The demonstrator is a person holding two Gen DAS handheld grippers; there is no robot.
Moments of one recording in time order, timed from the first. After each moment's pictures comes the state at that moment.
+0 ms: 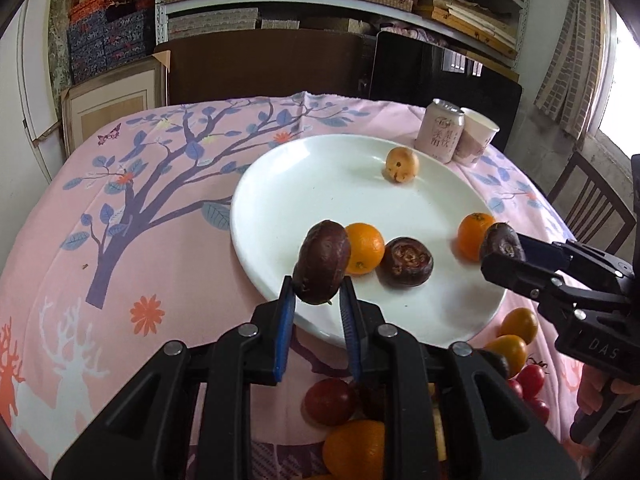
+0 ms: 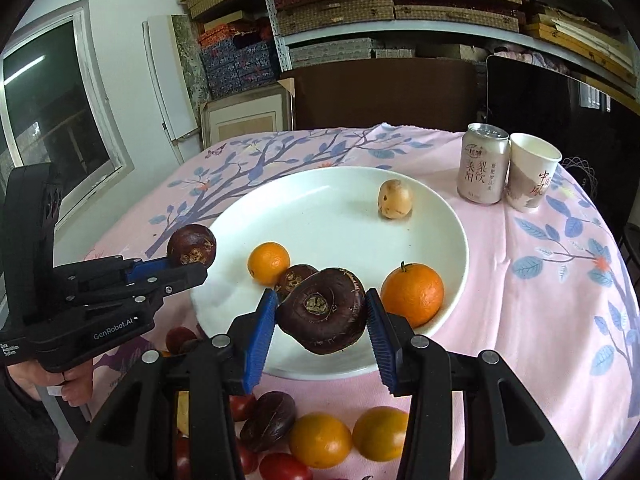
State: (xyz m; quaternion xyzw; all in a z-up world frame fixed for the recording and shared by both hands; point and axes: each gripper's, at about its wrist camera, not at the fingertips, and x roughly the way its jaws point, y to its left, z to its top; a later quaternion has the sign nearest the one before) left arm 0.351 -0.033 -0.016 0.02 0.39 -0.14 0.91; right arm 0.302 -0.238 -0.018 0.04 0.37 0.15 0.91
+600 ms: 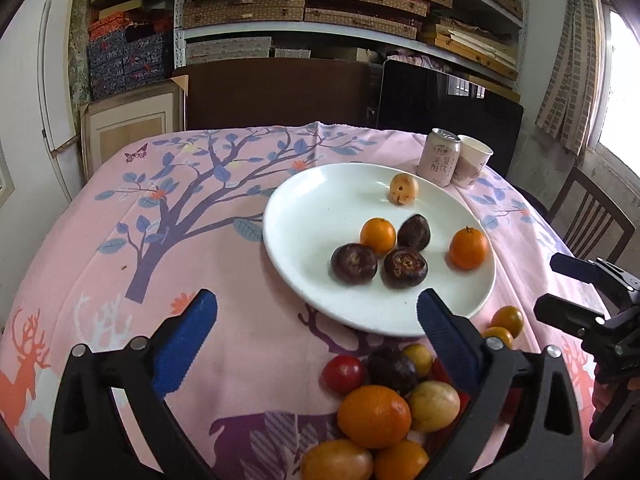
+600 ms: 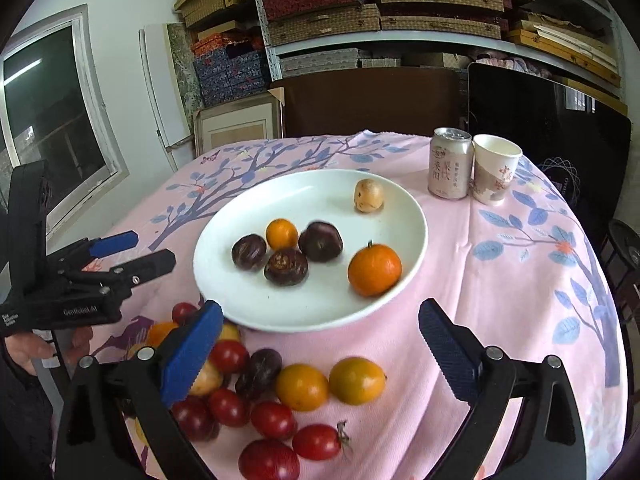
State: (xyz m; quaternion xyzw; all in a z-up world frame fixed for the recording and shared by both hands) left arm 0.306 -0.009 0.011 0.02 0.34 -0.13 0.93; right arm 0.244 -0.263 0.000 0.04 0.37 0.12 0.92
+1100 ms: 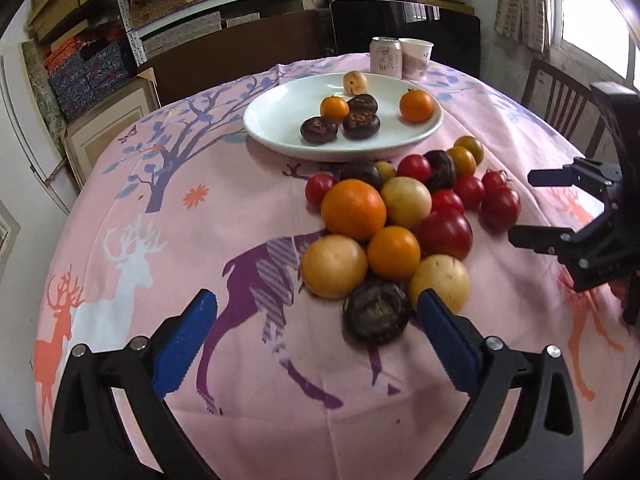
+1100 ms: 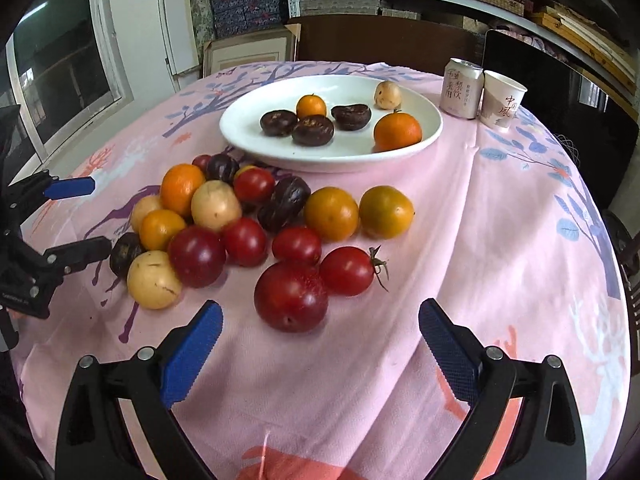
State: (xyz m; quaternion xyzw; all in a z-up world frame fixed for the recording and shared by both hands) left arm 0.192 0.000 -0.023 0.15 0.40 -0.16 0.89; right arm 0.183 -0.233 -0.051 -0.04 0.45 0.13 0.88
